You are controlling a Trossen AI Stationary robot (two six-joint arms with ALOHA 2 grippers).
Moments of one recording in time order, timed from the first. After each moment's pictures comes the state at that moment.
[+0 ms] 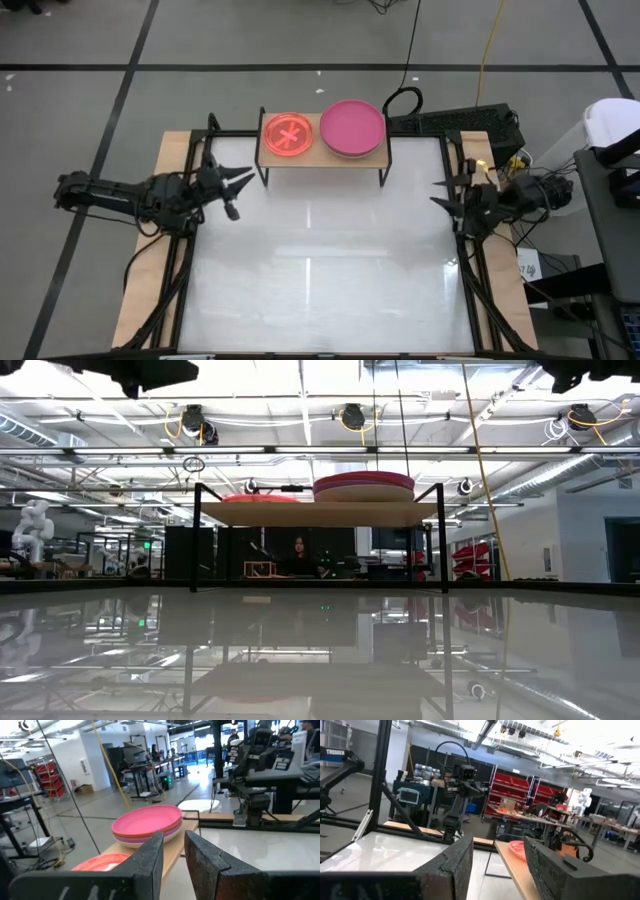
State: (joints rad) left arm -0.13 0.58 0.50 0.14 -0.57 0.21; right arm 0.36 0.03 0.40 -0.19 0.45 -0.31
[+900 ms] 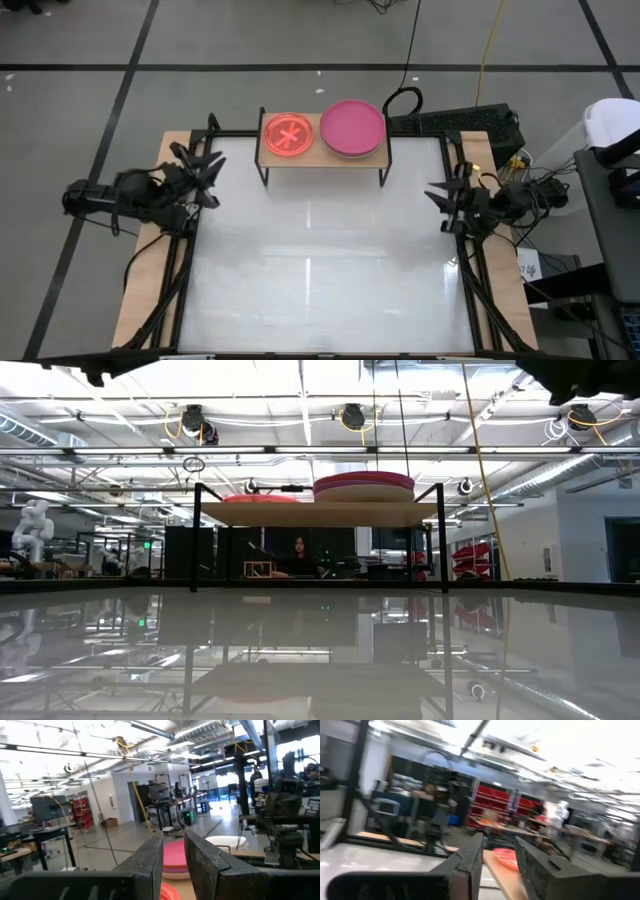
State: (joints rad) left arm -0.15 0.30 0.42 0.24 -0.64 0.41; right arm 0.36 0.00 0.22 0.08 0.52 -0.41
